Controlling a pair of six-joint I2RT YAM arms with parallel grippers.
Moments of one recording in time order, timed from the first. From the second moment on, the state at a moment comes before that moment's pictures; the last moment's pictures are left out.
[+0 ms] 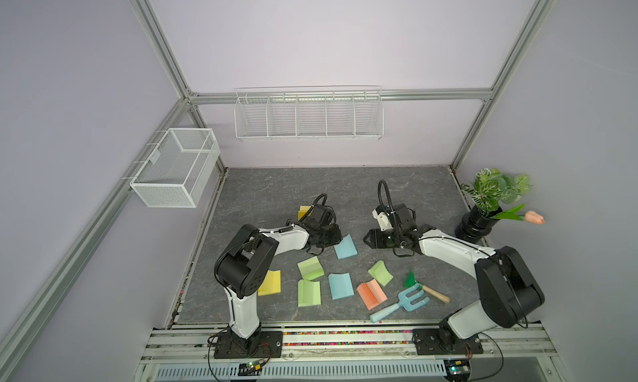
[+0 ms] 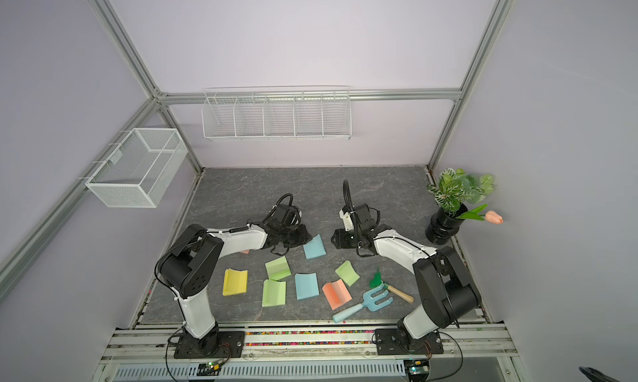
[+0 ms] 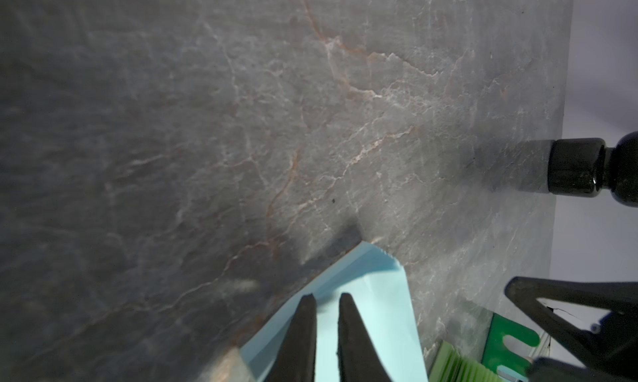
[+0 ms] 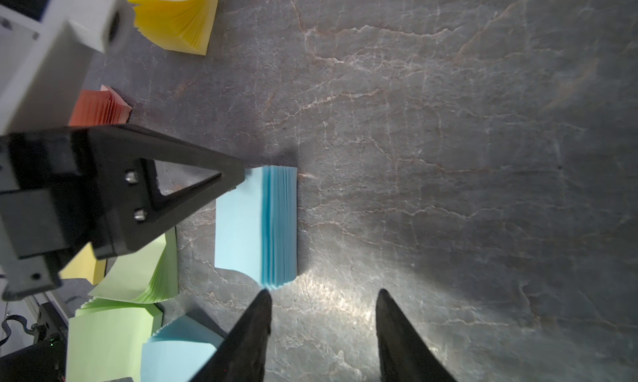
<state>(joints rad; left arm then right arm) -0.66 1.87 1.04 -0.06 0.30 -0.72 0.48 1.56 0.85 -0.25 -0.30 0.39</state>
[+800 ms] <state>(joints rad) -0.66 1.76 0.89 -0.09 0.30 -0.73 0.49 1.68 0.90 -0.26 -0.36 0.38</state>
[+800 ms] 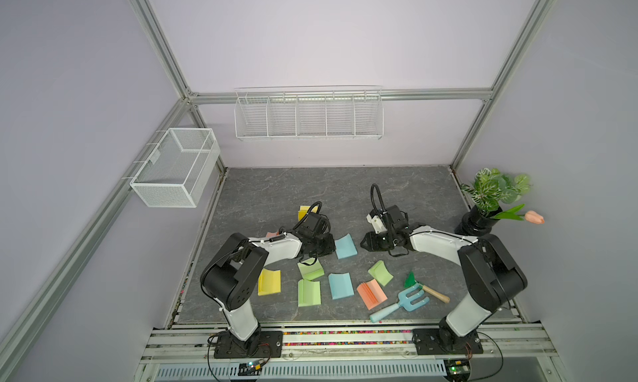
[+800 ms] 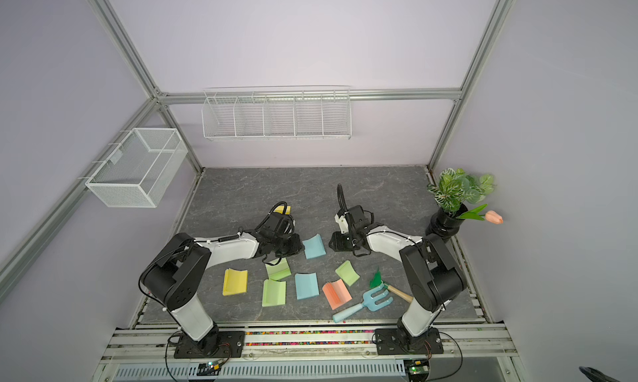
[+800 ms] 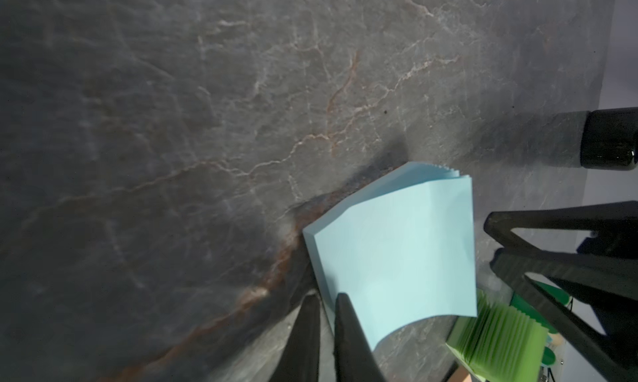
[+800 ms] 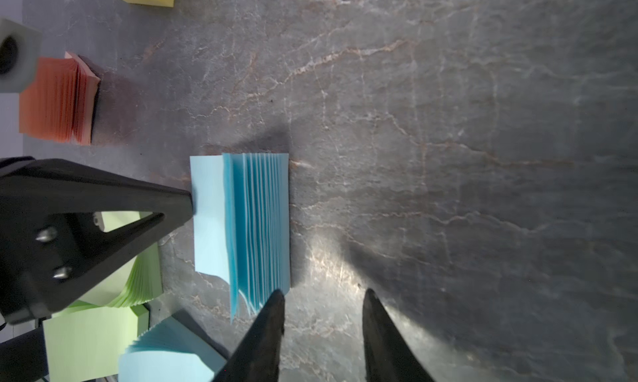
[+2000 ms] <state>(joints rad) -0.67 1.72 0.91 0.00 0.31 -0.54 0.49 1.62 0.90 -0.29 -0.28 0.38</state>
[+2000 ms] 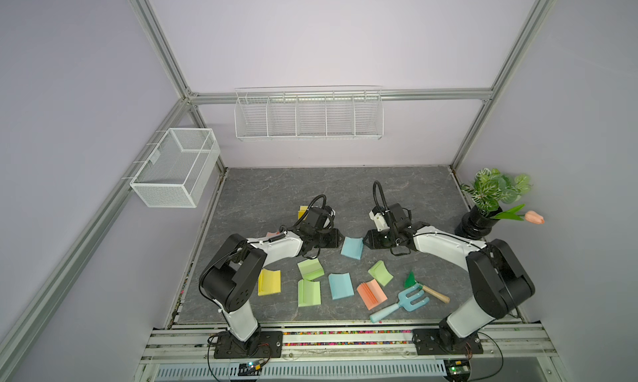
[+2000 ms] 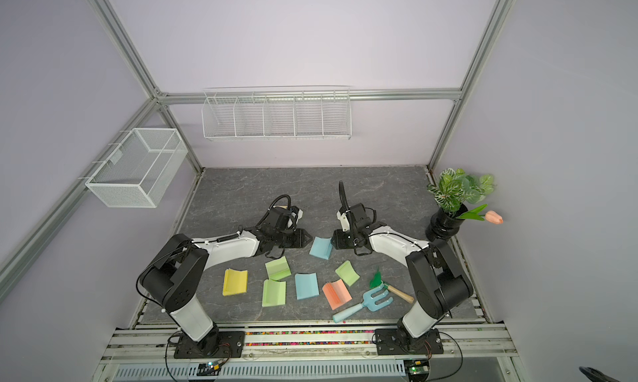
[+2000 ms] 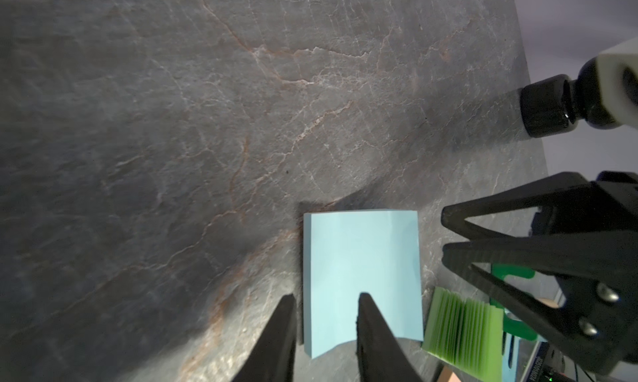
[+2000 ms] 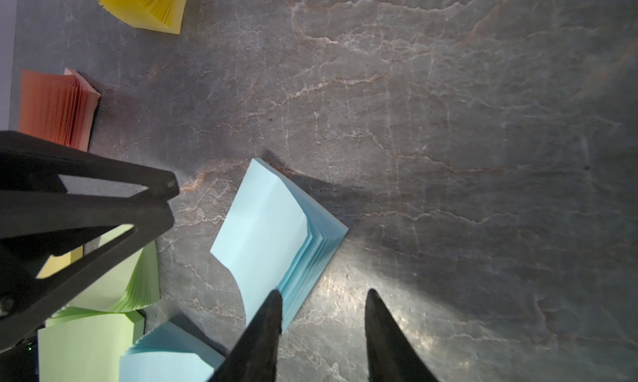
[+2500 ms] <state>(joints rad) -0.67 1.70 0.90 0.00 0.28 -0.54 0.49 1.66 0.90 -0.28 -0.30 0.38</state>
